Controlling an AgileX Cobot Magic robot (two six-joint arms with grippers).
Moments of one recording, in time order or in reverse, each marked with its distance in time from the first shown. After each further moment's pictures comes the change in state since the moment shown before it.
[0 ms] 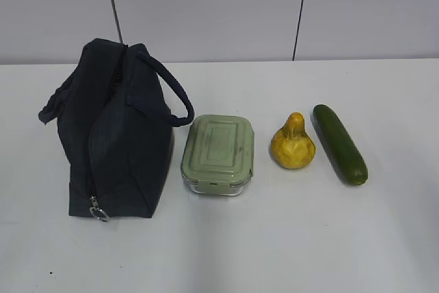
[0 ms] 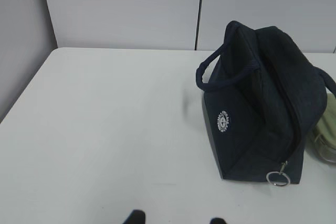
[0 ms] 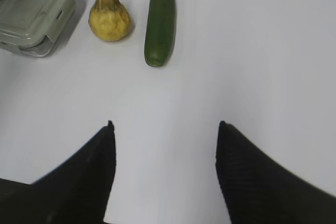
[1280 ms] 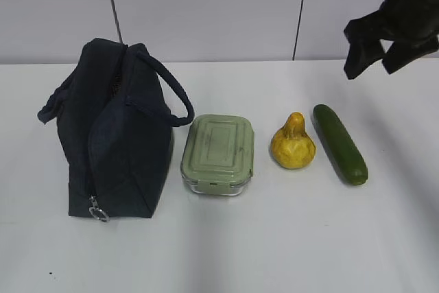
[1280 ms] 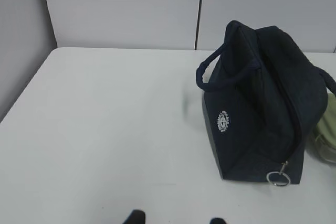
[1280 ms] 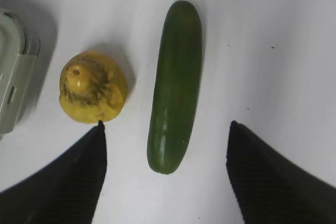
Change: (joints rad) left arm 0.000 0.000 0.000 0.000 0.000 0.000; right arm 0.020 1.342 -0.929 0.056 0.123 -0.059
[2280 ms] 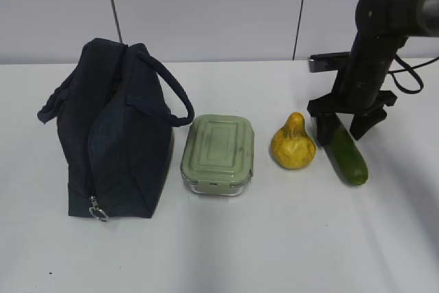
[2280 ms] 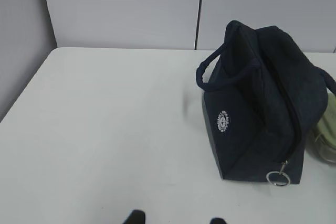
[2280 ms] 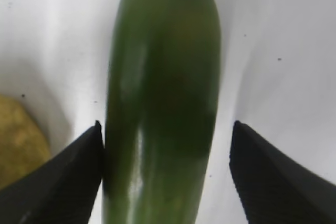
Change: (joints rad) left arm 0.000 0.000 0.000 0.000 0.000 0.000; right arm 0.007 0.432 -0.150 -0.046 0.002 0.033
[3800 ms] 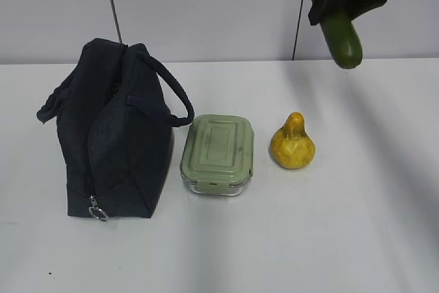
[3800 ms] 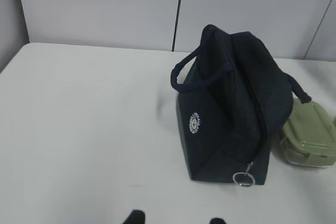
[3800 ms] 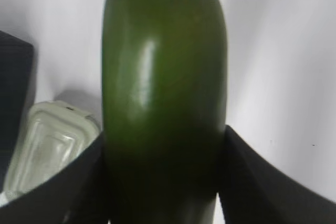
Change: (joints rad) left arm 0.000 0.000 0.000 -0.081 -0.006 0.000; right arm 0.001 -0.203 -0.347 0.168 0.137 0.006
